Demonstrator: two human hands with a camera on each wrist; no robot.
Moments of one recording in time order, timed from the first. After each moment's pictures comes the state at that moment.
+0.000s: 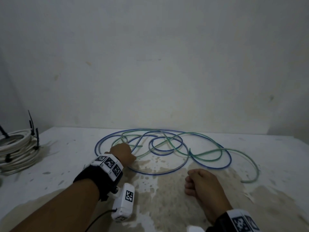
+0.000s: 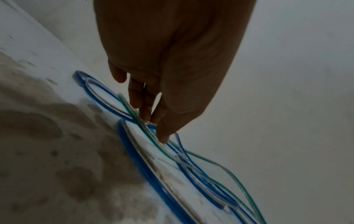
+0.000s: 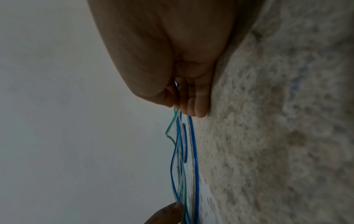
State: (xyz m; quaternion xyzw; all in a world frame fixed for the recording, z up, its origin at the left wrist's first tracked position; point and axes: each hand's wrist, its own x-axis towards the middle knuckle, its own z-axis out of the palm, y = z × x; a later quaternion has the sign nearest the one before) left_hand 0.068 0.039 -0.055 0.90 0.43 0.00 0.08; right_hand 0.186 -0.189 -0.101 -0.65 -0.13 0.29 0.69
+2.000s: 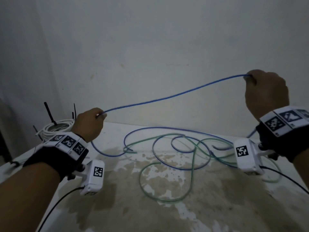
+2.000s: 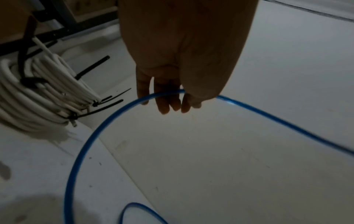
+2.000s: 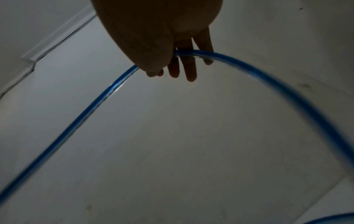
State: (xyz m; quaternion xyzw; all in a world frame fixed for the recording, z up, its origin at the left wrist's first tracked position) left_hand -0.104 0.077 0.030 0.80 0.45 0.38 0.13; right_hand 0.228 -0.183 0.111 -0.76 -0.38 -0.41 0.33
